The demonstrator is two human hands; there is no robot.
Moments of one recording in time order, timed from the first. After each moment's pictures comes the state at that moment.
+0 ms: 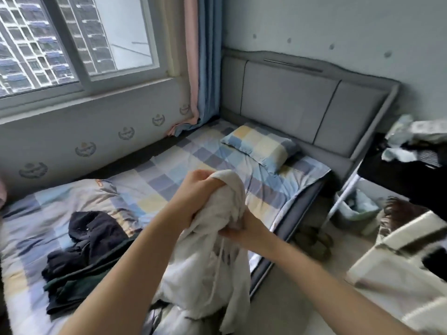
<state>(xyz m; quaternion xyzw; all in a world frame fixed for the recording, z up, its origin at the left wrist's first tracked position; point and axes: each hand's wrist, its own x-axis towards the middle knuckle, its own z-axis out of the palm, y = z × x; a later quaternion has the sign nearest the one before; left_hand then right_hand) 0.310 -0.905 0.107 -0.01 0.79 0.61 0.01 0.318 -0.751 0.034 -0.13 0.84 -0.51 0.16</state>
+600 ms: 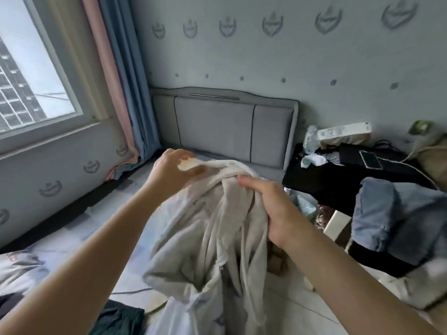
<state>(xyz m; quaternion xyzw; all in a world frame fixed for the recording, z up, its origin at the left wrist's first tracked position) 0.197 -0.700 0.173 0.11 0.92 0.36 -0.12 0.311 -0.504 0.173 0.11 0.58 -0.81 0.06</state>
